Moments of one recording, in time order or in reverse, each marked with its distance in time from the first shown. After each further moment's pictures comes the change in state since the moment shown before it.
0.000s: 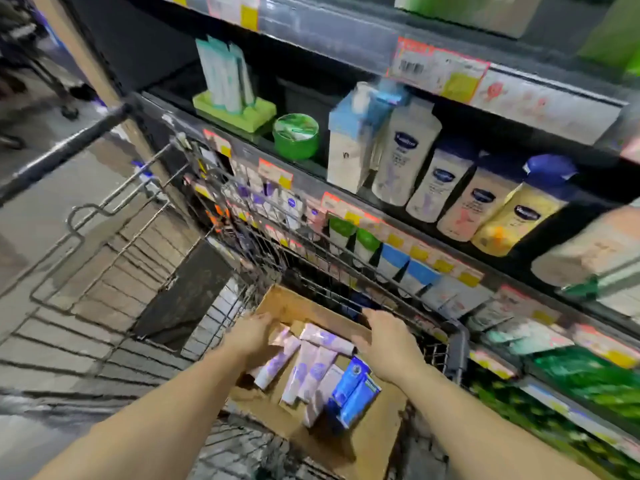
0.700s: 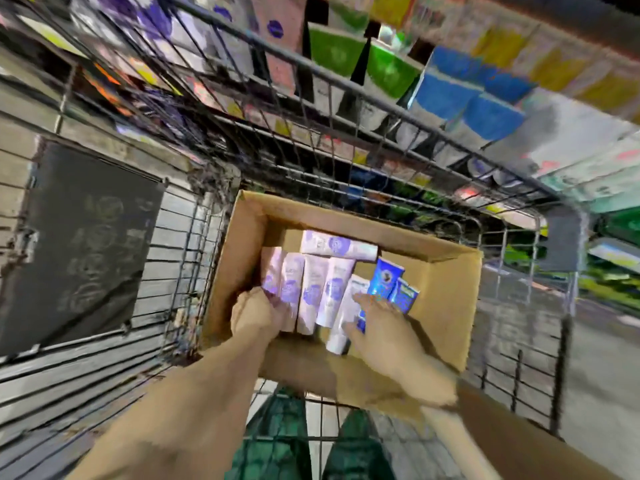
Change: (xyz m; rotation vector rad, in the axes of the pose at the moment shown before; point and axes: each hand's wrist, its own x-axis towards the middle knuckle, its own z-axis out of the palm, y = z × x) left_hand 0.135 -0.054 0.188 -0.302 -0.134 -0.415; right_hand 0.049 0.004 0.203 0.171 -0.266 0.282
